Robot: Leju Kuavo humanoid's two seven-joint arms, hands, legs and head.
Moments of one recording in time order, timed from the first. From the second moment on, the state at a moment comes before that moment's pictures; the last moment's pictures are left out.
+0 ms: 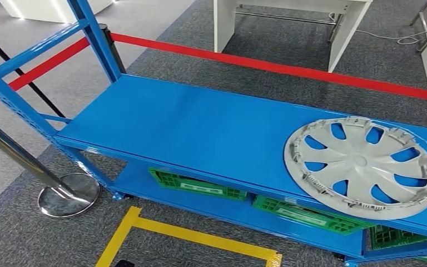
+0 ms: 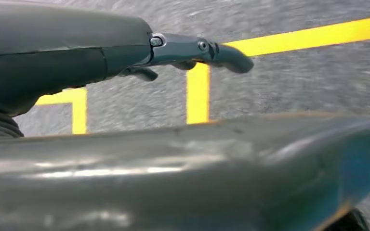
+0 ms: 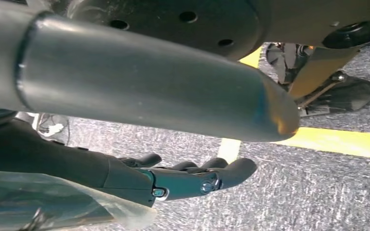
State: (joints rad) left arm -0.02 -0.12 -0.03 -0.19 -0.32 0.33 -0.15; right arm -0.02 0.19 -0.84 -0.23 0.72 -0.08 0.06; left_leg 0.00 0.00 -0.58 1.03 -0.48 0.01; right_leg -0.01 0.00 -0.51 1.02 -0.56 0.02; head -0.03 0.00
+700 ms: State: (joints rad) left arm -0.02 -0.12 -0.02 -0.19 -0.30 0.28 -0.10; right arm -0.02 0.20 -0.86 -0.23 0.69 -0.09 0.05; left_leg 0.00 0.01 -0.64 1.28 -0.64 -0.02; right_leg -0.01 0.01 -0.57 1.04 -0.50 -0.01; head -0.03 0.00
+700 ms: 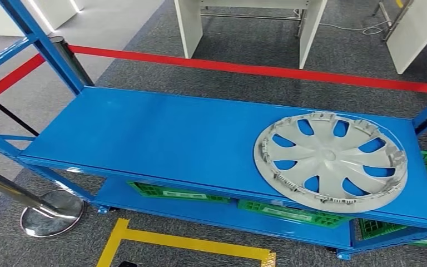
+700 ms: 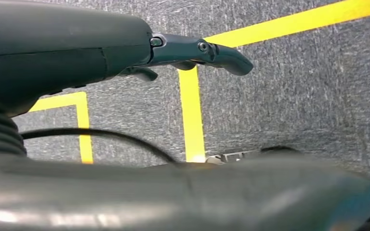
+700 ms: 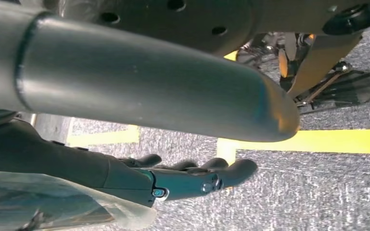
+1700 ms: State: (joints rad) left arm 0.00 -0.10 0.02 -0.22 -0.19 0.21 -0.04; right arm 0.03 0.16 -0.69 -0.27 0.53 -0.08 0.03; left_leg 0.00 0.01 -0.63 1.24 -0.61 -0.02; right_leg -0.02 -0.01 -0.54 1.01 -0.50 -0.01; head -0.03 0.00
